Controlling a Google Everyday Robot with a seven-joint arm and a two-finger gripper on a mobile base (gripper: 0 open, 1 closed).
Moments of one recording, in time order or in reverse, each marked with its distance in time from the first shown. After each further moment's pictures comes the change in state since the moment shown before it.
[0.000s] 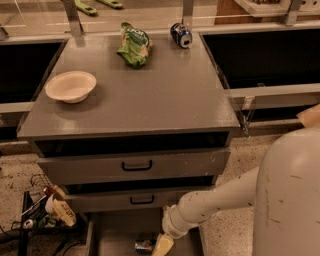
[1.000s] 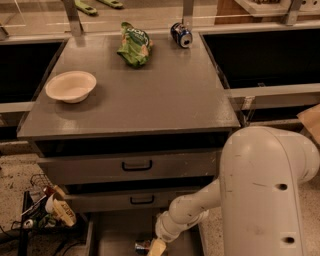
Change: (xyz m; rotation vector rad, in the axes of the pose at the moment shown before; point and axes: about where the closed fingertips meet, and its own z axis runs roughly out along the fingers) arm 0.013 -0.003 0.076 -0.078 0.013 0.024
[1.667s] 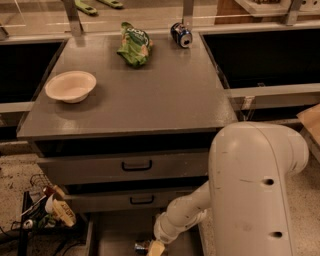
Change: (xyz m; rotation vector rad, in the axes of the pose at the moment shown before) arm 0.000 0.002 0.003 0.018 0.018 -0.005
